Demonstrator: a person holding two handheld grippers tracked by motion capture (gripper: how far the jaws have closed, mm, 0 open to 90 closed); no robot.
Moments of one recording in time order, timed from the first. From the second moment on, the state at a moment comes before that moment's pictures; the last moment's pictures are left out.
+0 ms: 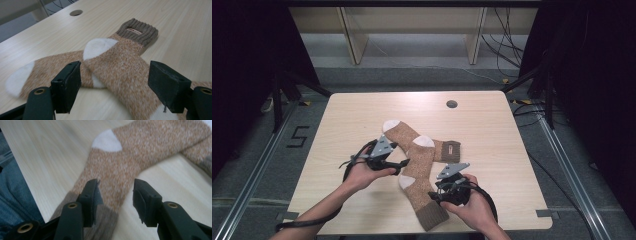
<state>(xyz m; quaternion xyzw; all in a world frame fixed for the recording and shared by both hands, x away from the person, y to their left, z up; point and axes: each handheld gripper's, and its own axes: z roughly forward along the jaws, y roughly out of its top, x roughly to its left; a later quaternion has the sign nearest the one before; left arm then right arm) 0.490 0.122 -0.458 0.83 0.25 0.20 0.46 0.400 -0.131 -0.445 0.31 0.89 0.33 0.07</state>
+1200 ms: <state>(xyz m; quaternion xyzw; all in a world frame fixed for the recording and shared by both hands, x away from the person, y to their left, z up) 0.519 0.111 -0.463 0.84 0.26 0.16 0.44 0.396 -0.151 -0.464 0.39 0.87 0.30 0.02</state>
